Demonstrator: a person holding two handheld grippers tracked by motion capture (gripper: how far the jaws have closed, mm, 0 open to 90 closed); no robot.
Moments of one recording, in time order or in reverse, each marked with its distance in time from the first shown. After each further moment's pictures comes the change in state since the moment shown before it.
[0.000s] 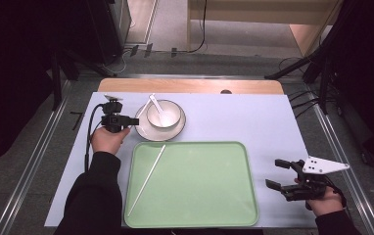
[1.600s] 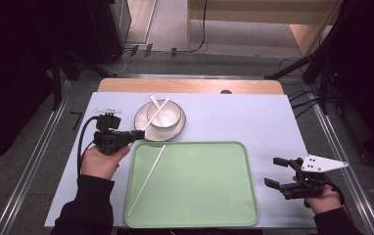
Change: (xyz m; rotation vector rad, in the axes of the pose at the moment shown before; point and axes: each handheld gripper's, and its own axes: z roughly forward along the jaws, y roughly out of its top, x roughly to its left) left arm -0.081 -0.060 -0.086 -0.068 -0.140 0.161; right arm -0.001 0.005 0.003 -0.010 0.013 -0.015
